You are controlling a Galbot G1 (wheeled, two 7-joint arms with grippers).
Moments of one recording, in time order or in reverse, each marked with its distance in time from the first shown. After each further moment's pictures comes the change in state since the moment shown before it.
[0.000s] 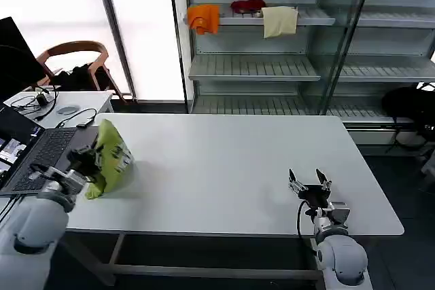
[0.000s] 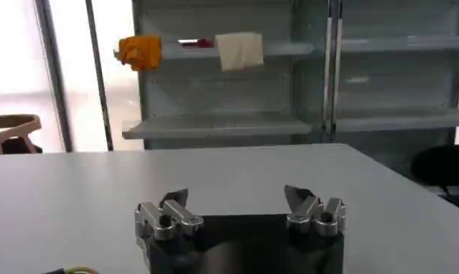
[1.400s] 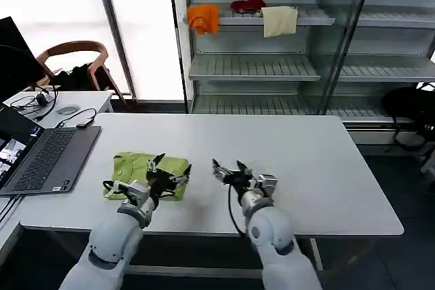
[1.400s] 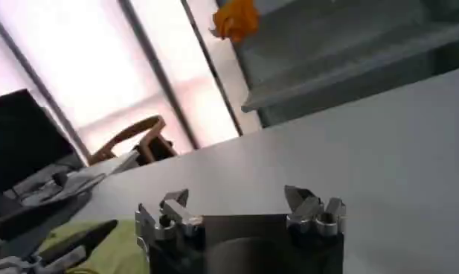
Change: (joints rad) left arm -0.031 -0.264 0.258 -0.093 -0.415 0.181 -0.213; right arm 0.256 0.133 -0.448 -0.058 0.418 -0.238 0.271
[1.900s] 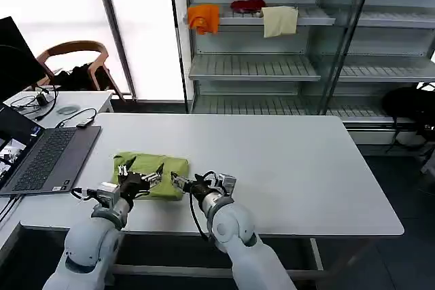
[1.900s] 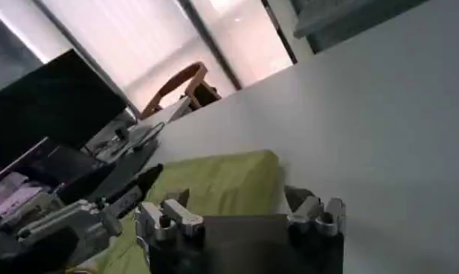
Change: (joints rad) left arm 0.063 -0.014 -0.155 0.010 -0.077 -0.010 -0.030; right arm 0.083 0.035 -0.163 -0.137 0.196 -0.023 0.107
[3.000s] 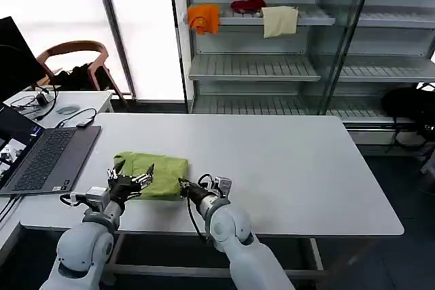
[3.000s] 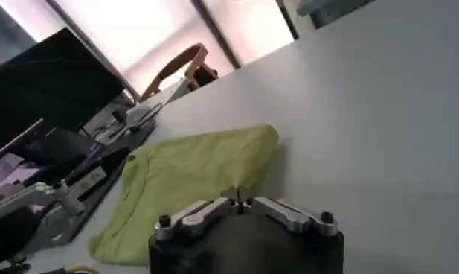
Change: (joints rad) left arm 0.033 -0.018 -0.053 -0.006 -0.026 -0.020 -0.025; right arm 0.006 0.000 0.001 -0.040 -0.001 -0.006 -0.037
